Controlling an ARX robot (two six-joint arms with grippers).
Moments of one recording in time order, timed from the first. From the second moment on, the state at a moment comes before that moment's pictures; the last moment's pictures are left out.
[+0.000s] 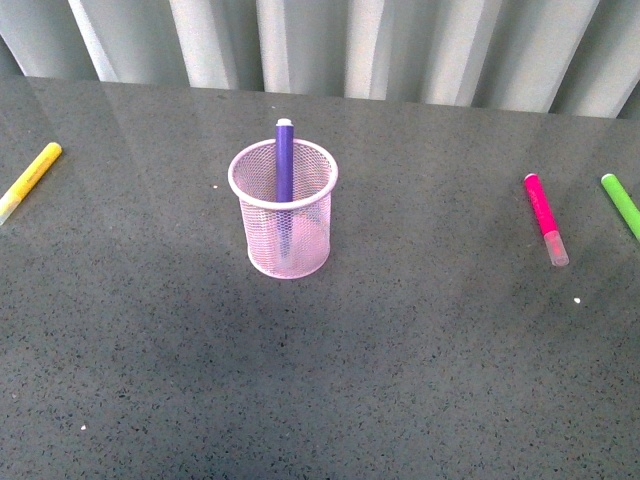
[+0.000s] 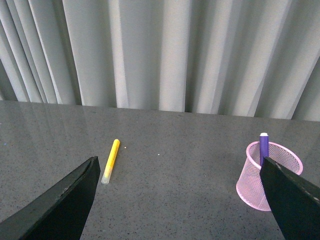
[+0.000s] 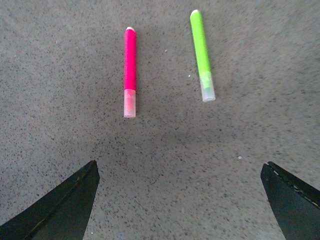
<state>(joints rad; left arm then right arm) 0.00 0.00 0.01 0.00 0.00 0.00 -0.15 1.35 0.58 -0.04 -0.15 0.08</state>
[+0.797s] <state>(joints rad) 0.00 0.00 0.01 0.00 0.00 0.00 -0.01 2.01 1.16 -0.12 -0.05 0.14</state>
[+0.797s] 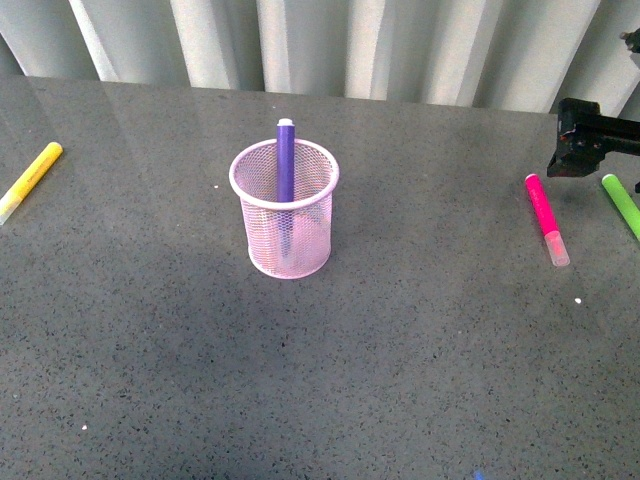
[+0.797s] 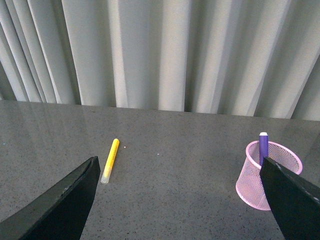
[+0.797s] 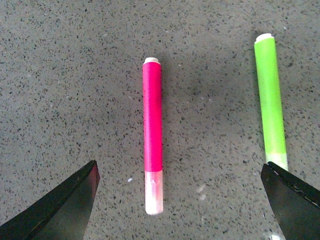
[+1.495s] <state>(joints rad) 0.00 0.00 0.01 0.00 0.00 0.00 0.03 2.25 1.39 -0.15 0.00 0.15</state>
